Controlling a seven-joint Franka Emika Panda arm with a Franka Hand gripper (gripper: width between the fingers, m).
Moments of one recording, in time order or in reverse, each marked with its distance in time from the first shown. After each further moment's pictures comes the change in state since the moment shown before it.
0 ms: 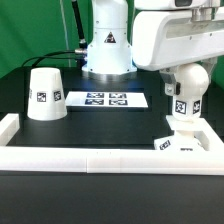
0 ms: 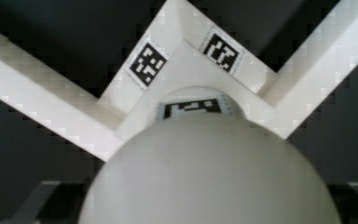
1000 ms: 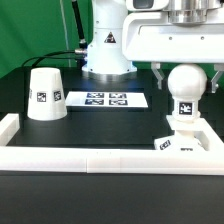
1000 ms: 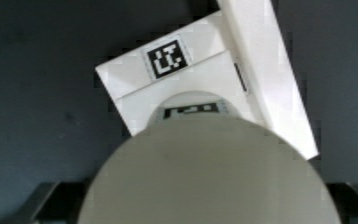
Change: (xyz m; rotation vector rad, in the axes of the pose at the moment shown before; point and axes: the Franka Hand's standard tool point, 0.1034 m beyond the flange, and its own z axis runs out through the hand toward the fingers) arm -0.002 0.000 0.001 0.015 -0.008 1.047
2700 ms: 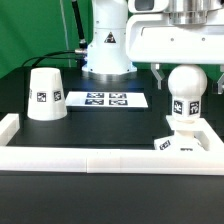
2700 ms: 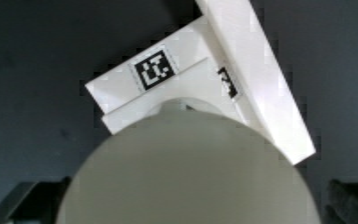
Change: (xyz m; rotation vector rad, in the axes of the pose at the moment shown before) arm -0.003 -0.003 0.002 0.014 -0.011 -0.088
